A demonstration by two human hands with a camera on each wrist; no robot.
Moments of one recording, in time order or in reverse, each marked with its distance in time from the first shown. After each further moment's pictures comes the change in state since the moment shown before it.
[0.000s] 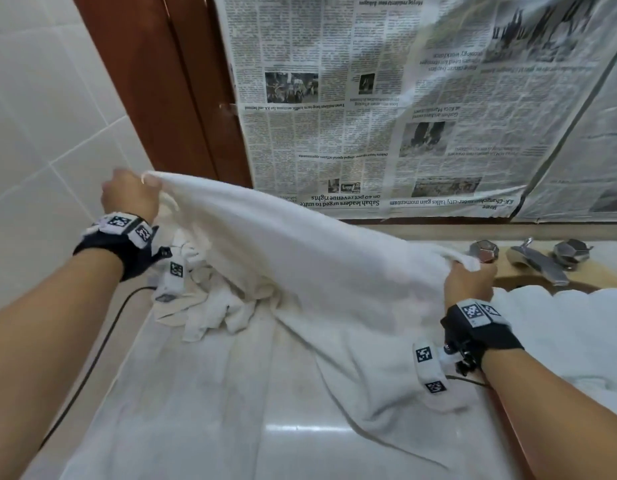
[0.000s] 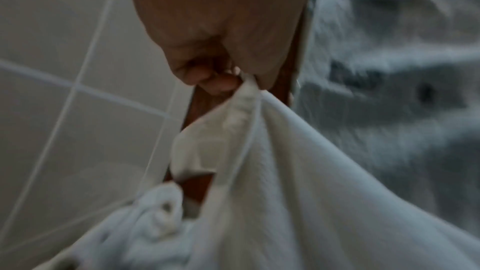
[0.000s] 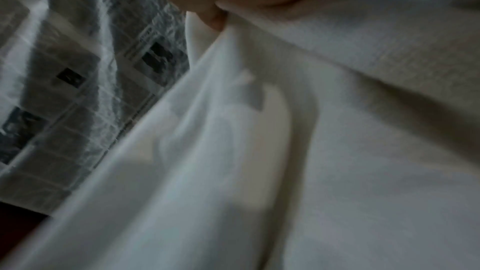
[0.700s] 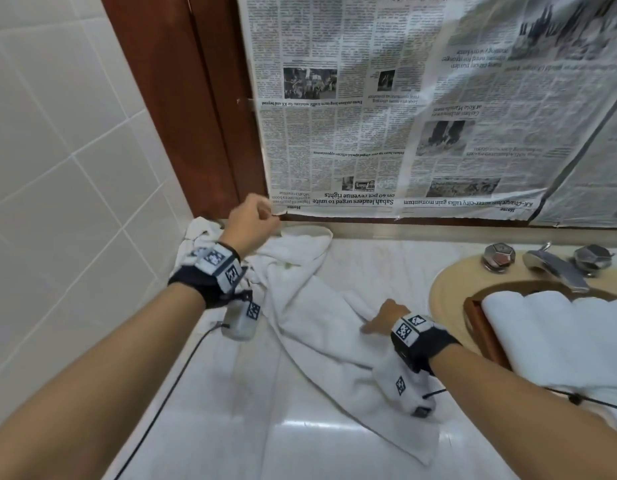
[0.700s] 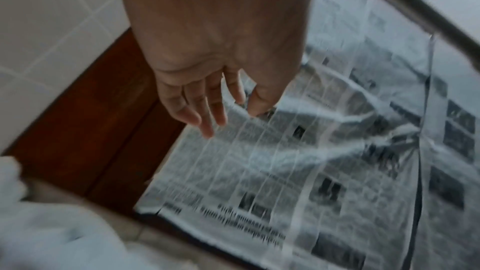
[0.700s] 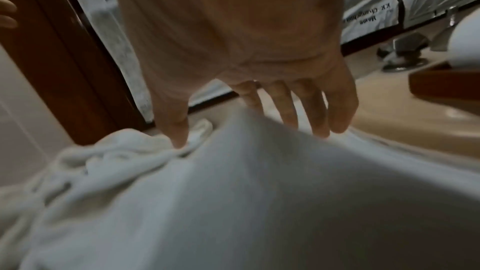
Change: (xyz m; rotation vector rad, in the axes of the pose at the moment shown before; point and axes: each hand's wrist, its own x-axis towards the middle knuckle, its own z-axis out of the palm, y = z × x) left_hand -0.107 0.053 0.055 -0.308 -0.502 0.242; right_hand -0.075 0.030 0.066 -1.179 -0.823 -0.289
